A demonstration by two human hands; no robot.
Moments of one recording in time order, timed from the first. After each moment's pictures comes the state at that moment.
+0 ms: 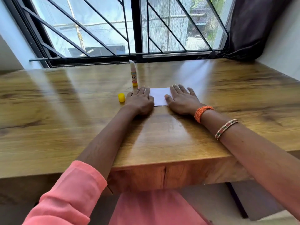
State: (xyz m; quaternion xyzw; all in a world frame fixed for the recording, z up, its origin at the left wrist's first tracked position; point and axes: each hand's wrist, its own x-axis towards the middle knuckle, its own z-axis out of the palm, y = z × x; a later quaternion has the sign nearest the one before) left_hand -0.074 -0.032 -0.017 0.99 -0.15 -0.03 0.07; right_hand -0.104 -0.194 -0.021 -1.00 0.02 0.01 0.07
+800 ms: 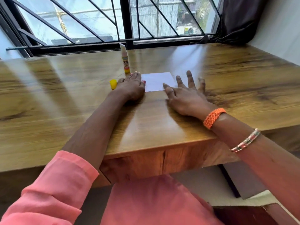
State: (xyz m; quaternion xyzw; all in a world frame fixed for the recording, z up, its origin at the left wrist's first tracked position) left_hand -0.065 -0.022 -0.019 0.98 -0.17 -0.04 0.06; right_hand -0.171 -0.176 -0.016 -1.00 0.05 -0.02 0.02
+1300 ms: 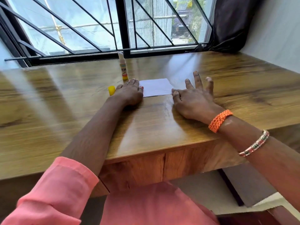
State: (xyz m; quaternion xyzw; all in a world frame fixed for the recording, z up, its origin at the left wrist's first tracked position) left_hand -0.069 -0.021 -0.018 0.98 -0.17 -0.04 0.07; right_hand -0.182 -0.188 -0.010 -0.99 0.10 -0.05 -0.07
